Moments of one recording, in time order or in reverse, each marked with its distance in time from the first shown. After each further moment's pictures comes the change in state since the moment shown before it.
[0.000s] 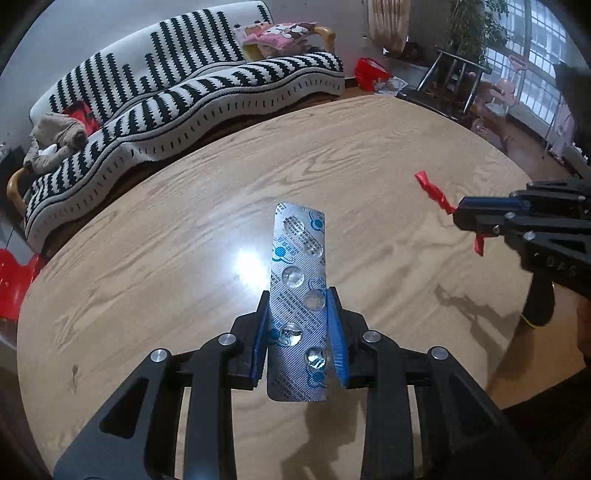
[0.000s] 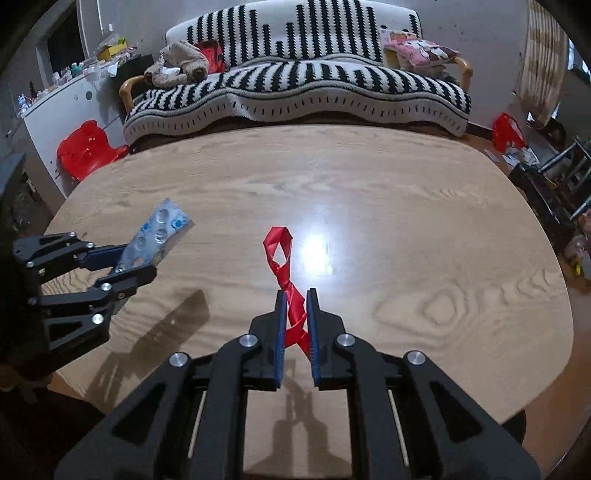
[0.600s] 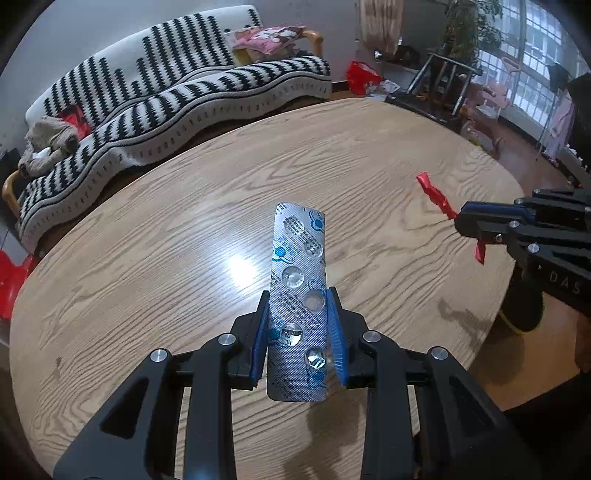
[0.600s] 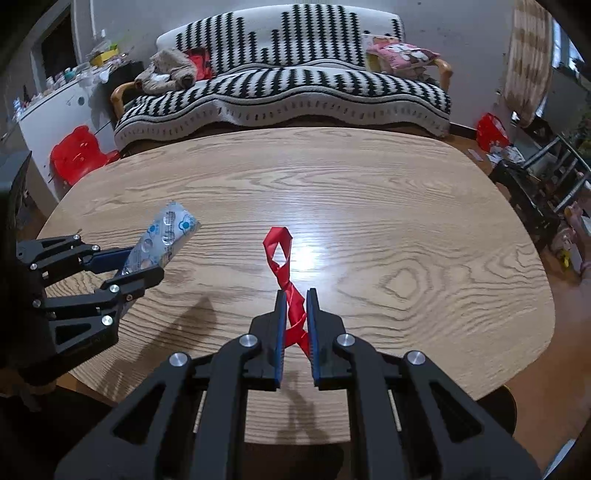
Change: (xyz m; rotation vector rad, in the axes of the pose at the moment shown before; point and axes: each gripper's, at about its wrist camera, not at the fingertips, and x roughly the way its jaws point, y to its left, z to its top) left arm -0.001 -0.046 0.008 0.004 -0.022 -0.040; right arm -0.032 -0.029 -0.021 0.031 -0.036 -0.043
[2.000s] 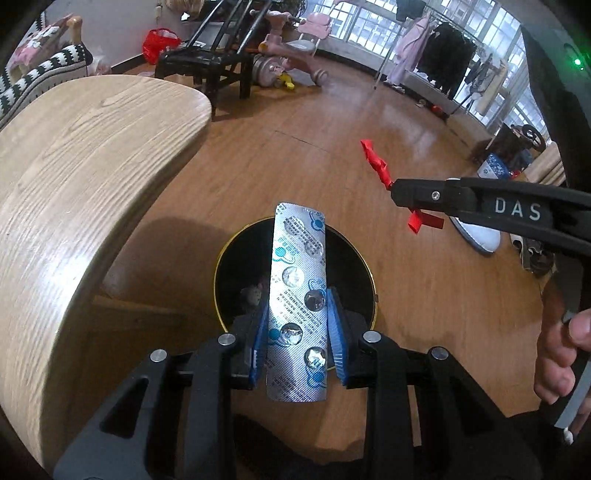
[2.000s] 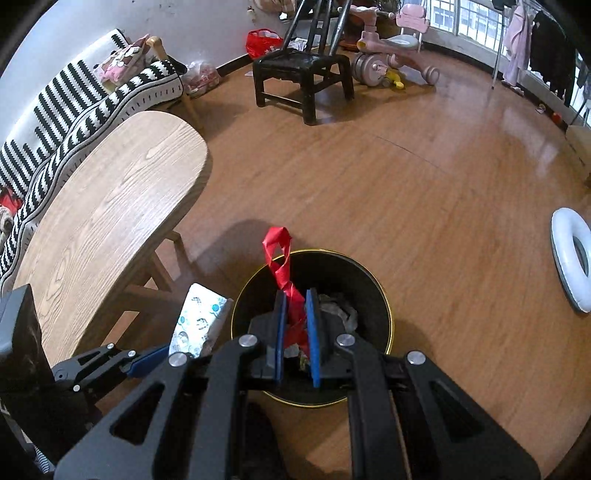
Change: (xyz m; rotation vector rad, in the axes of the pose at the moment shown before) left arm 0.103 -0.388 0.012 0.320 0.161 -0.595; right arm -0.100 -0.334 -0.216 0.747 0.088 -0.364
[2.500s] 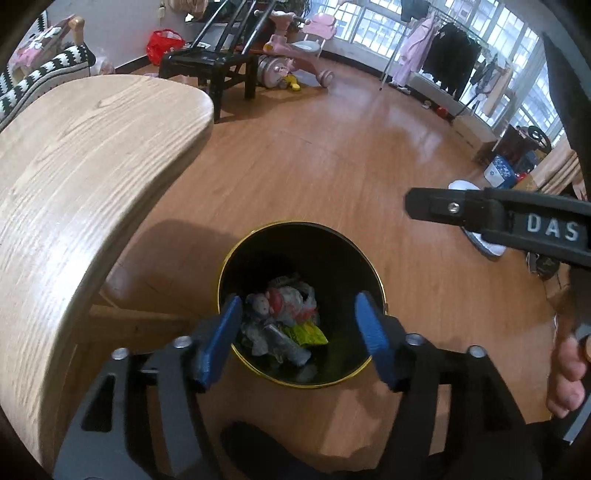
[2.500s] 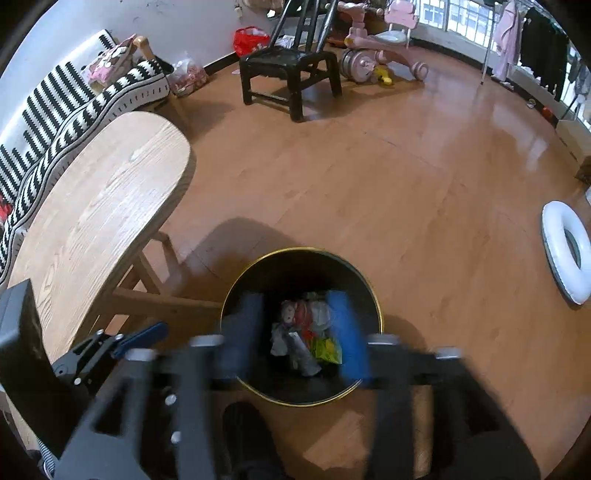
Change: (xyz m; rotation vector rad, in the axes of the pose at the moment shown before) left arm 0.007 0.003 0.010 -0.007 -0.016 0.026; right arm 0.001 0.000 0.002 0.024 -0.002 -0.051
